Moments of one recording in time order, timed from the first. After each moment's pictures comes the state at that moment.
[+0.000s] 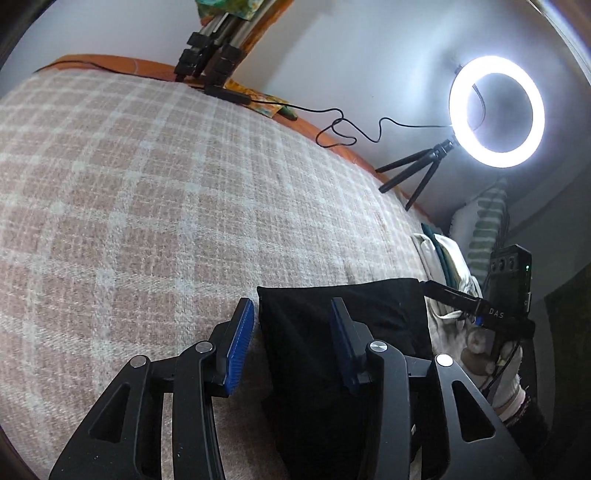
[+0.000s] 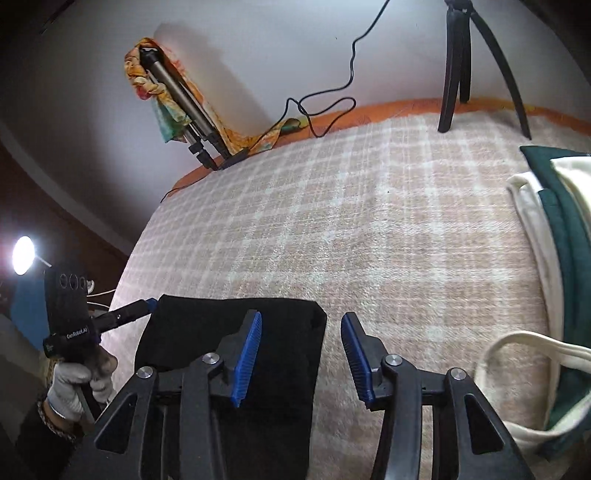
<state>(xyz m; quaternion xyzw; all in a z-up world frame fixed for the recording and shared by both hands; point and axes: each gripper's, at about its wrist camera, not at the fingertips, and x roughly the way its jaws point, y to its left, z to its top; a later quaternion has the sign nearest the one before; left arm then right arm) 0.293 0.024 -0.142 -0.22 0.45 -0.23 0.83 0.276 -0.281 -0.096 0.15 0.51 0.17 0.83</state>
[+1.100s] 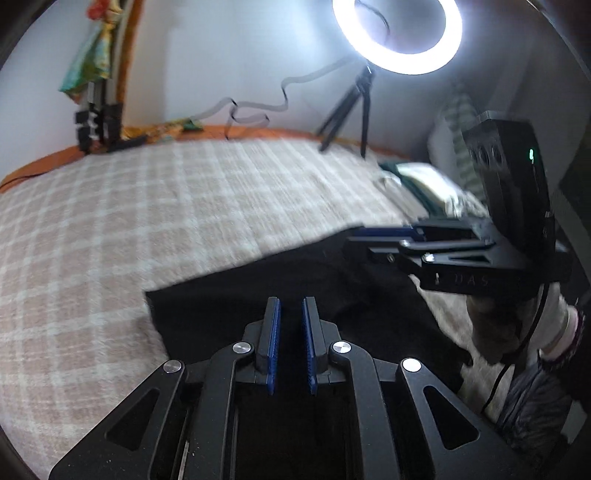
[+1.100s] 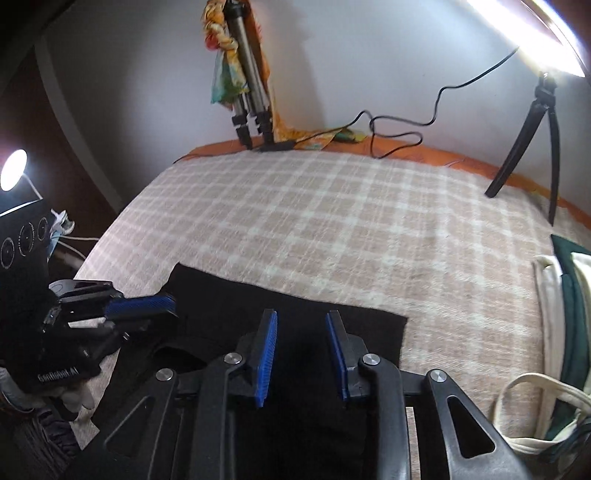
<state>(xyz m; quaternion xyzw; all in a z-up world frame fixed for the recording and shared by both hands) 0.264 -0.072 -0.126 -0.01 0.42 -0.28 0.86 0.269 -0.201 -0.087 -0.01 0.48 0.19 0.85</state>
